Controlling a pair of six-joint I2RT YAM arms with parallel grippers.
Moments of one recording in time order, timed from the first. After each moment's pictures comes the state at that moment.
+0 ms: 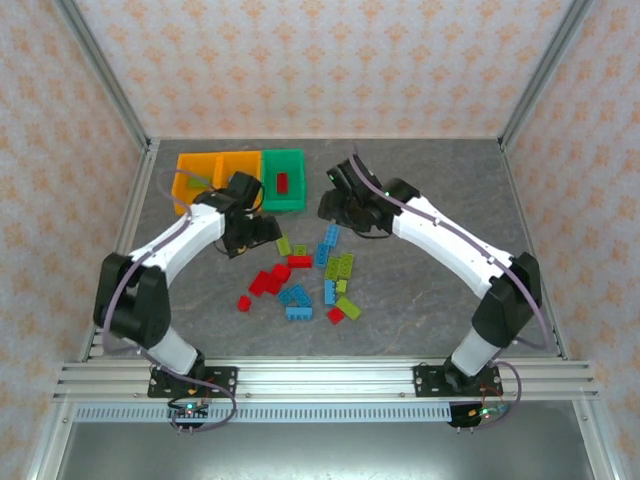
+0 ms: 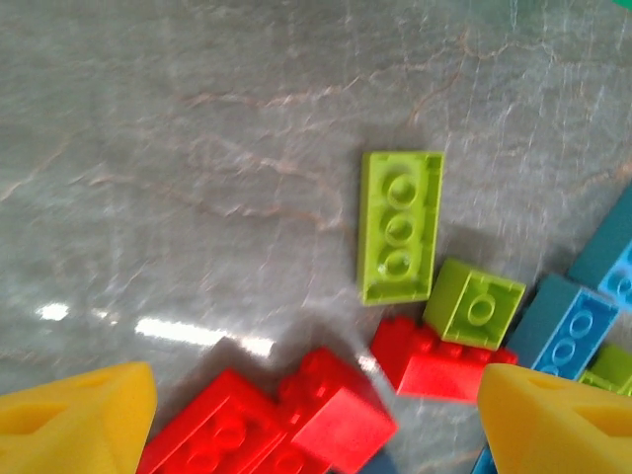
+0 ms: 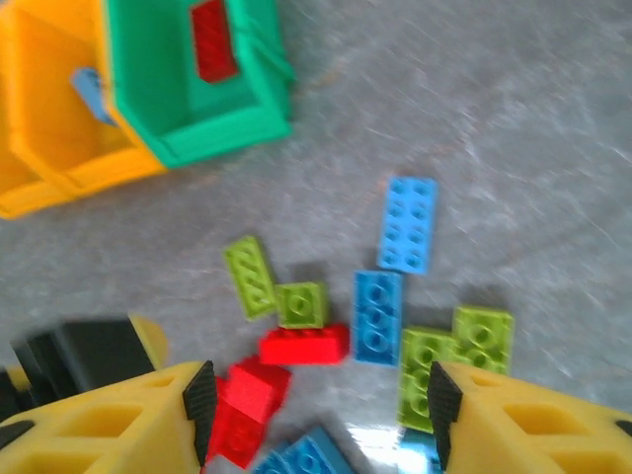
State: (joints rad) left arm -0.30 1.67 1.23 -0.85 0.09 -0.74; right arm 0.73 1.59 1.48 -0.86 0.12 0.92
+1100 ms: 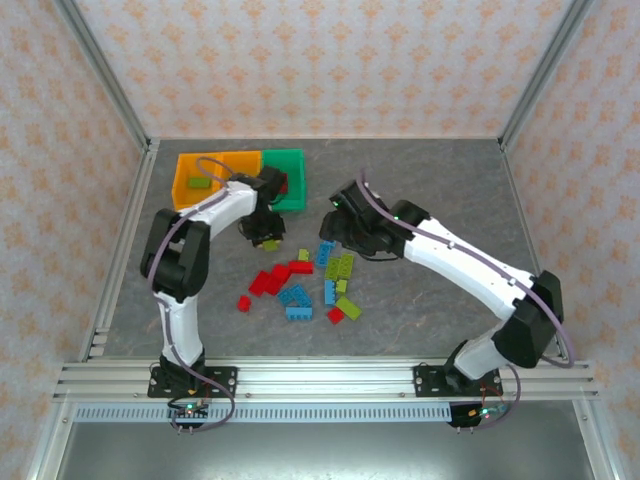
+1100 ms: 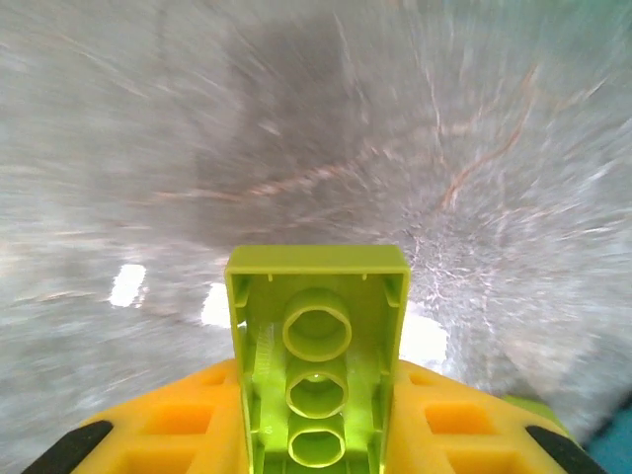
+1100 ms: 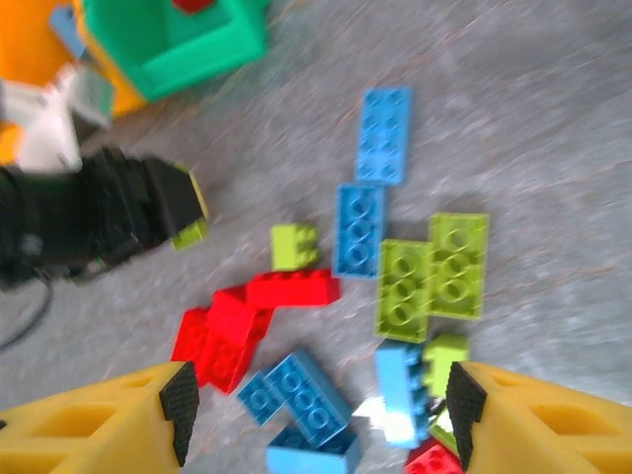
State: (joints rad) left arm -0.27 1.91 1.47 -0.99 0.03 -0.65; right arm 0.83 1.52 1.41 -0.86 0.08 0.99
